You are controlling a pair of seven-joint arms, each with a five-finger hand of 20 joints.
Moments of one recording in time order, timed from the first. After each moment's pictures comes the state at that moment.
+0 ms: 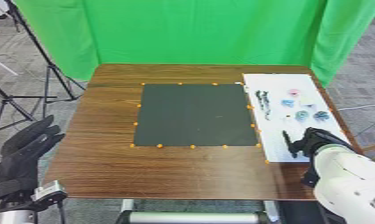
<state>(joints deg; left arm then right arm) 151.5 -41.6 -103.4 -130.4 39.9 38.1 33.4 -105.4 -46.0 83.3 -123.5 -116.5 -24.2 59.0</state>
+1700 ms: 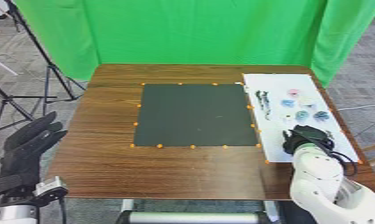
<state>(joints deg) 148.4 -45.7 -104.1 -130.3 44.7 34.1 27.8 -94.8 -44.7 66.4 -117.2 -127.0 -23.1 64.3</state>
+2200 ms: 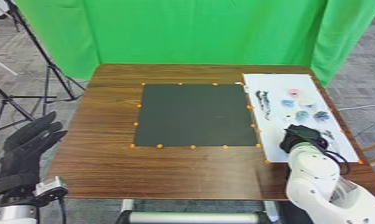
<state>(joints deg) 148.3 -45.9 -104.1 -130.3 44.9 34.0 27.8 -94.5 -46.4 66.5 -117.2 -127.1 -23.4 62.8</state>
